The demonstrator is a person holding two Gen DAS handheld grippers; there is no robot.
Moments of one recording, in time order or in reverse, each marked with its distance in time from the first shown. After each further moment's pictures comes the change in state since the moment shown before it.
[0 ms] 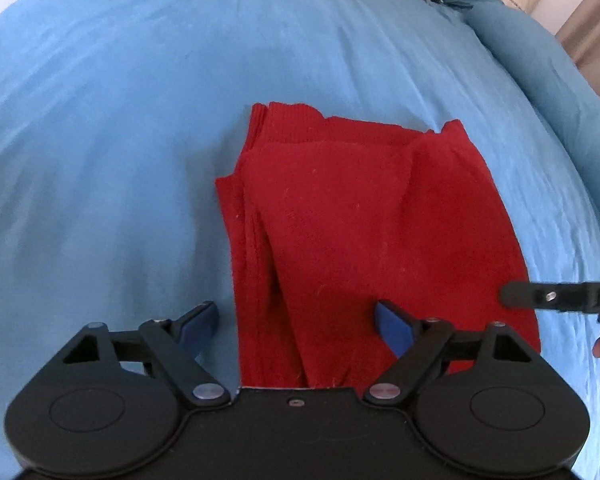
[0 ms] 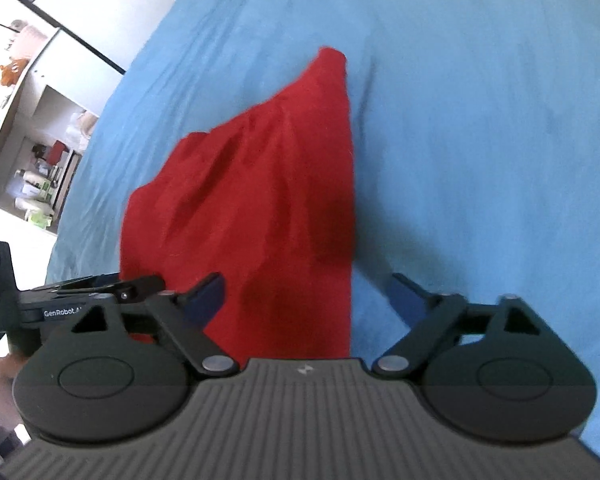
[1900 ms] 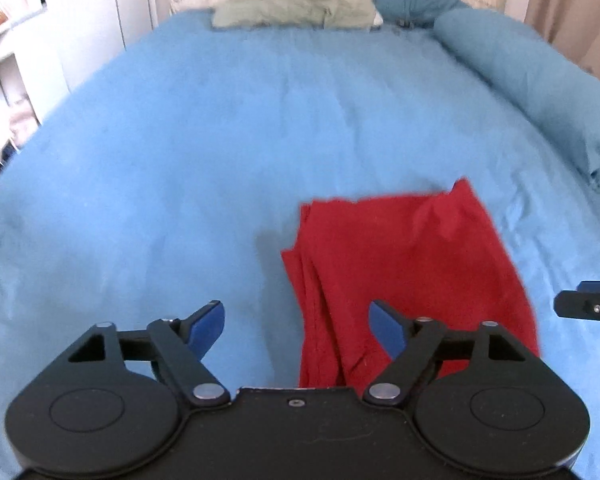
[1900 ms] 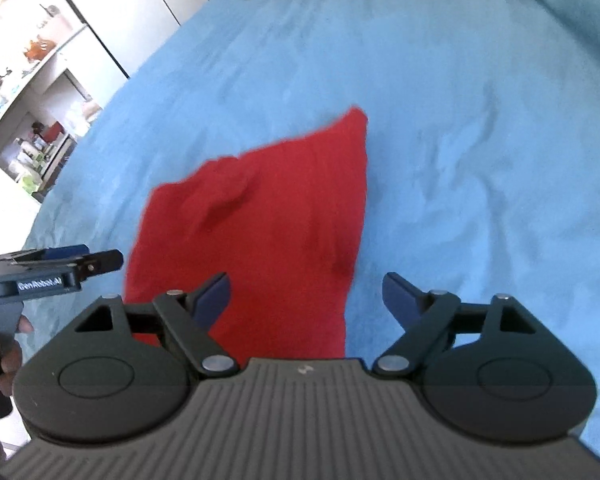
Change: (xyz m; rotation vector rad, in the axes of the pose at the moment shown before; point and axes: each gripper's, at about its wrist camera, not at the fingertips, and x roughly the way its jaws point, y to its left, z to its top) left arm -0.132 -0.166 -0.145 0.125 -0.207 0.245; right arm -0.187 -0.041 -0.150 -0.132 -0.178 -0.133
